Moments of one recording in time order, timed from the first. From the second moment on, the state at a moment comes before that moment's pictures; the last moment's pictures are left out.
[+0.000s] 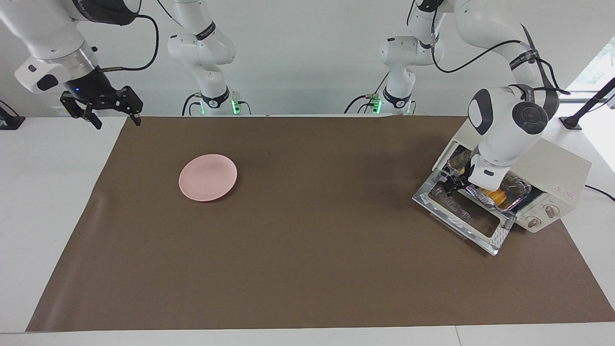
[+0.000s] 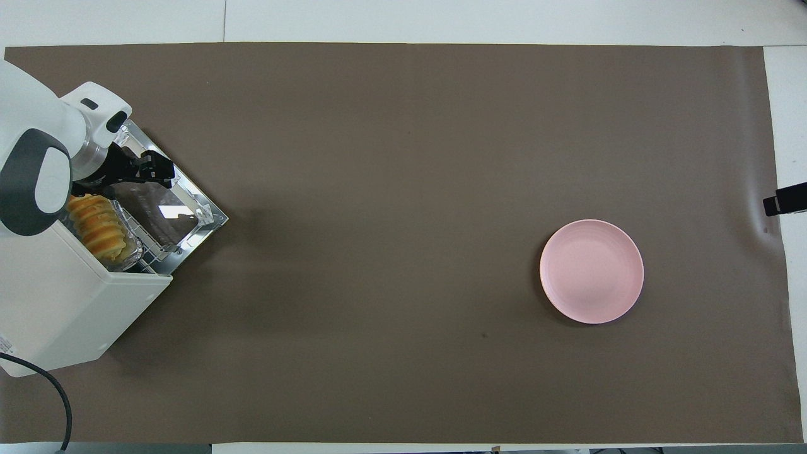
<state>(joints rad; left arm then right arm) -0.06 0.22 0.03 -1.79 0.09 1.92 -0.23 -0.09 -0.04 -0.06 -1.60 0.01 1.53 -0.23</state>
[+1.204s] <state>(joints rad) -0.04 0.20 0.03 -1.94 0.17 2.04 -0.23 -0.09 -0.04 -0.06 -1.60 0.01 1.53 -0.23</state>
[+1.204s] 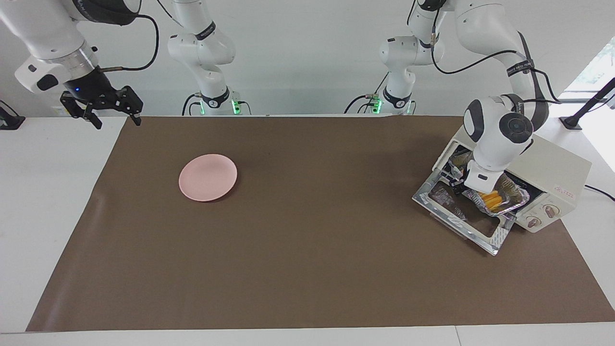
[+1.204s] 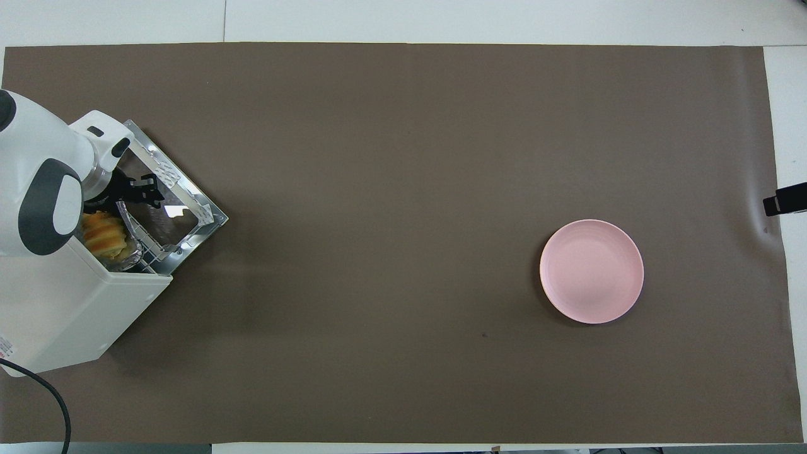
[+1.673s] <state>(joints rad) -0.09 0.20 0.01 -1.88 0.16 2.05 -0.22 -0.09 -0.04 -0.06 -1.60 0.01 1.53 -0.23</state>
